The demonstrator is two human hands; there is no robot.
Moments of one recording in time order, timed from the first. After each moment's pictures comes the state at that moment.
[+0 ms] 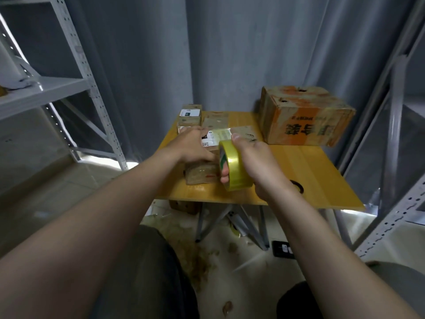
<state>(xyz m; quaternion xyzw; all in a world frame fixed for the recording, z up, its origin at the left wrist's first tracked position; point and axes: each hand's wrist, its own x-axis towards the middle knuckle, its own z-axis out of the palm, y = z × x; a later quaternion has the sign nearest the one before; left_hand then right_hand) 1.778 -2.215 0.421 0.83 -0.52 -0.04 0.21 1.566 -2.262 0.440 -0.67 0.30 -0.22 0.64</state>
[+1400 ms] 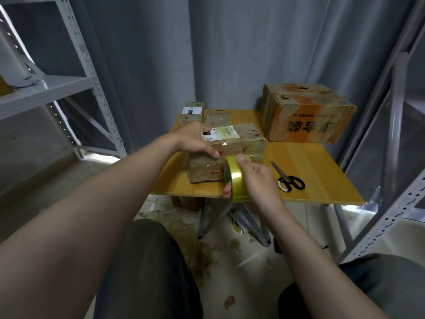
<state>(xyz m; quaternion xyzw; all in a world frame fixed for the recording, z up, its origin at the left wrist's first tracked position) 1.790 -2.213 0.438 0.82 -0.53 -0.12 0.19 1.545 -2.239 0.395 -0.66 0.30 -0.25 0.64</state>
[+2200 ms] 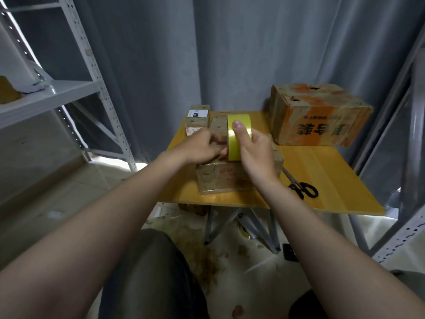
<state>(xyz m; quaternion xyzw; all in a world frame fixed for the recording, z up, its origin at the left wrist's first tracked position) 1.785 -2.216 0.418 0.79 -0.53 -0.10 0.29 1.618 -2.285 0.413 -0.70 0.24 -0.42 0.53</state>
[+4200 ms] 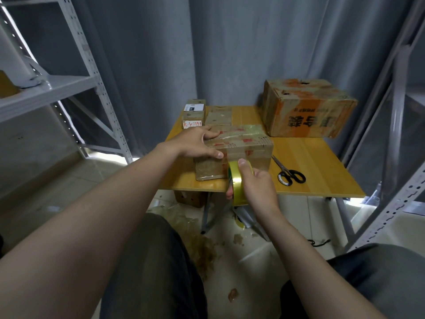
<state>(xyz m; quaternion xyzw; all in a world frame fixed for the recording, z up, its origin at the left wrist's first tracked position) 1.792 -2.205 0.411 0.82 -0.54 -0.11 0.16 1.547 -2.231 0.367 -0.67 0.36 -0.28 0.59</state>
